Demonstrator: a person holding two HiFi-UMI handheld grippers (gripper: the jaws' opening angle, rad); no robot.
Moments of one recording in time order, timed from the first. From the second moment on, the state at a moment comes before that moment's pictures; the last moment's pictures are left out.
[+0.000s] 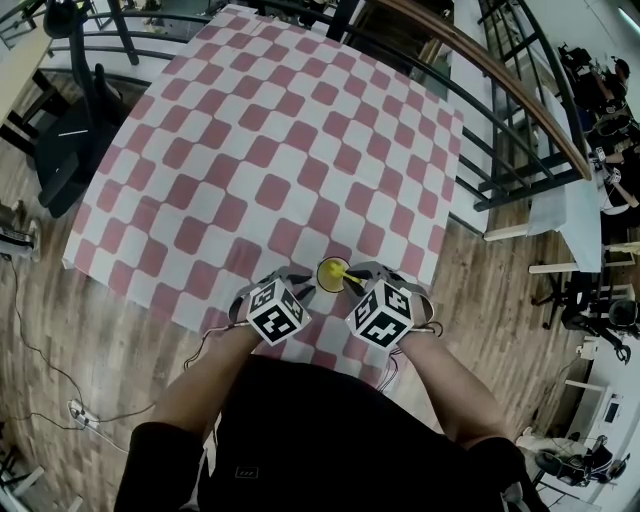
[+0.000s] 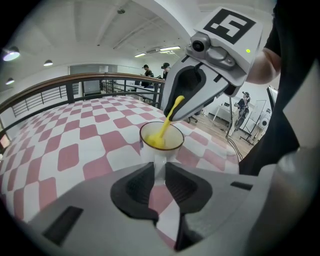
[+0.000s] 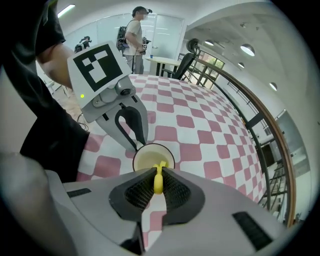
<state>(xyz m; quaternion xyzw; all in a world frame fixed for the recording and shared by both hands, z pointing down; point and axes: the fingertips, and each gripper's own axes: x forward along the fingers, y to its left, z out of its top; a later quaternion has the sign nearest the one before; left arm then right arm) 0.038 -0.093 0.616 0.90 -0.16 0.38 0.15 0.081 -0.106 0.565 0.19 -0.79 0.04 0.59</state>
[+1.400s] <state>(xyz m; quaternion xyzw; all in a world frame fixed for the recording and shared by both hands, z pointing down) 0.039 -0.092 0.616 0.90 -0.15 0.38 0.15 0.098 -0.098 0.564 0.17 -0.78 0.11 0.59</state>
